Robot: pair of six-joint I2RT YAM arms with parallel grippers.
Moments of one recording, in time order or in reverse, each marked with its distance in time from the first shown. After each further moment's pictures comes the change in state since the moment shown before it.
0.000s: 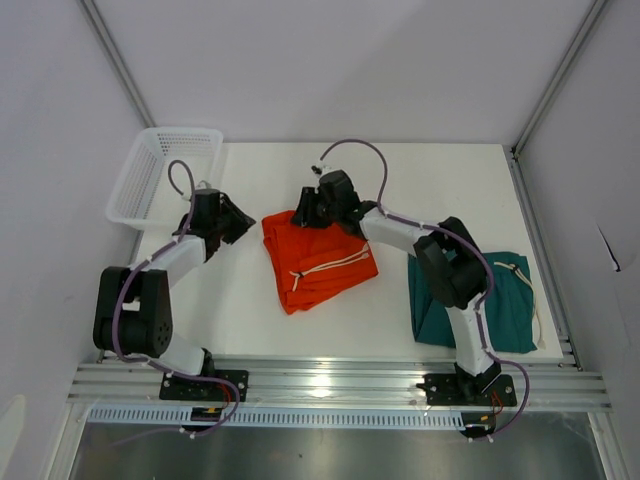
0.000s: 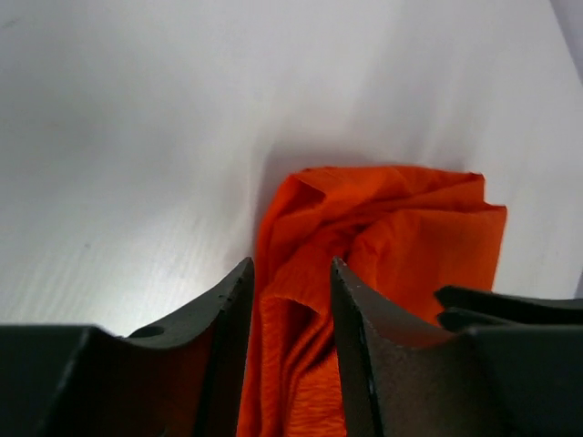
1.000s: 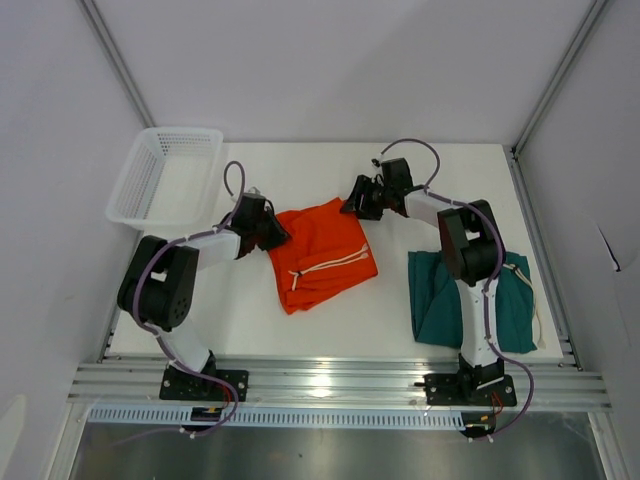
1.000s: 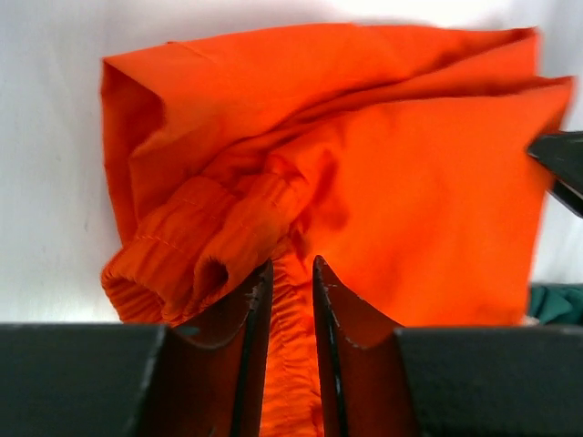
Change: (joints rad) left arm -0.244 0.174 0.071 0.018 0.005 0.008; right arm -0.362 0.067 0.012 -0.130 -0.274 -0.056
